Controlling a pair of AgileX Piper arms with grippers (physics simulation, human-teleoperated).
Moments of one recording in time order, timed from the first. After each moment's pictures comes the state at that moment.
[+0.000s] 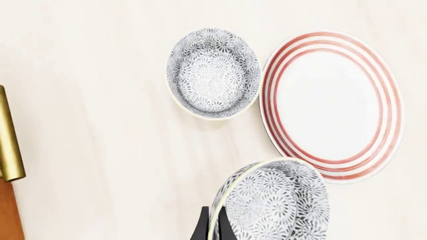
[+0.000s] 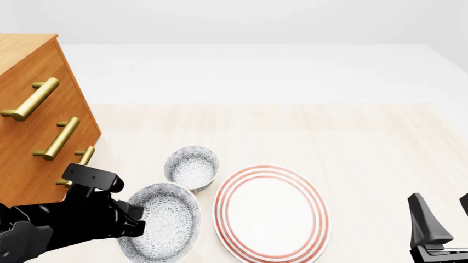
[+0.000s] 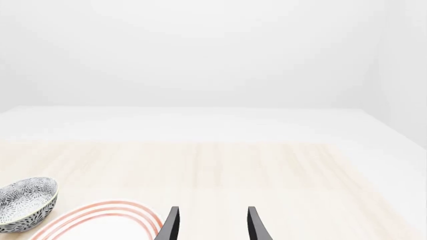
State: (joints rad) left arm -0.50 0.95 -0.49 0.49 -0.21; right arm 0.00 0.01 -0.03 0.01 -0.01
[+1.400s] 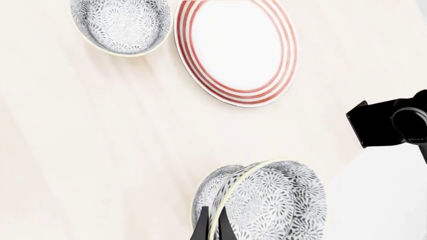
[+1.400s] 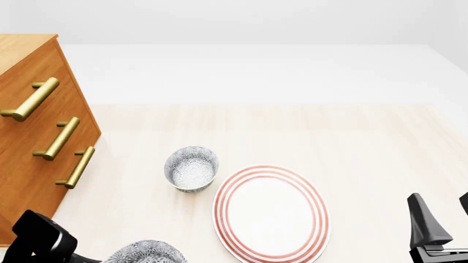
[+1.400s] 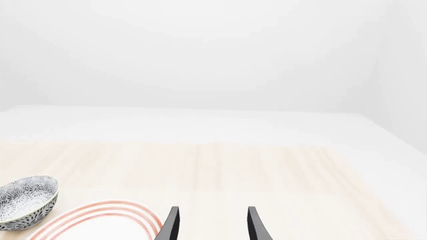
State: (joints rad) left arm -0.93 0.54 -0.50 0.88 -0.52; right arm 0.01 0.00 -0.03 0.00 -0.03
